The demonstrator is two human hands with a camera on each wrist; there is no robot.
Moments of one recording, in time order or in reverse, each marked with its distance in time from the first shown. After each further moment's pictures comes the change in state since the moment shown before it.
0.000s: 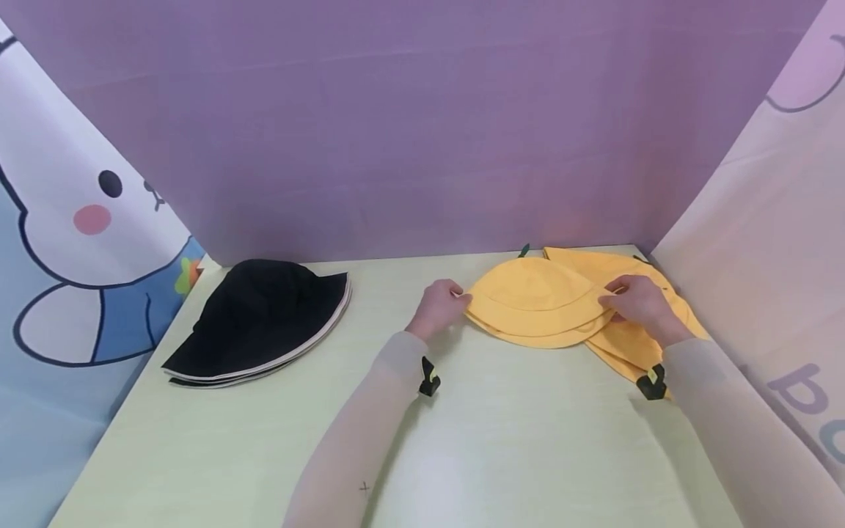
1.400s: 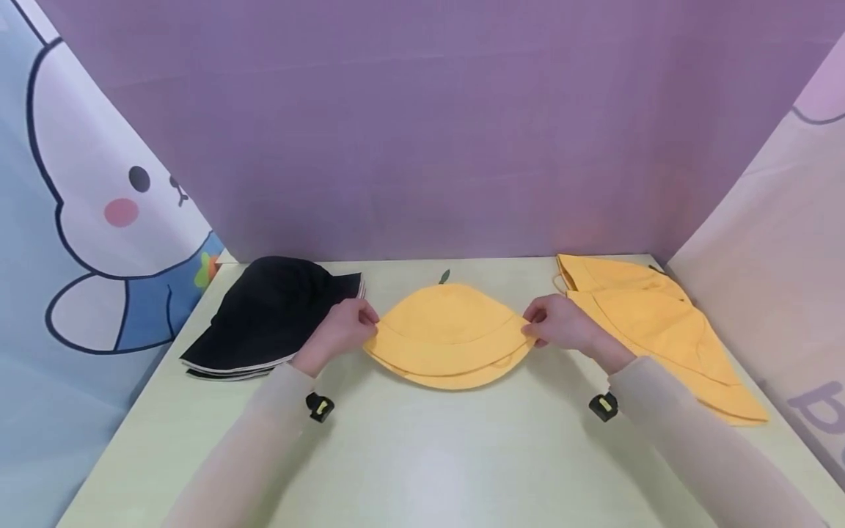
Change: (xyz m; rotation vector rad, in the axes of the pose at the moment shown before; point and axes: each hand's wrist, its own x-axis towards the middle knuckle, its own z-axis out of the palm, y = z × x) left_hand -0.083 -0.066 -0.135 0.283 0.044 0.015; right_hand -0.019 -0.103 0.086 0.001 -0.289 -0.232
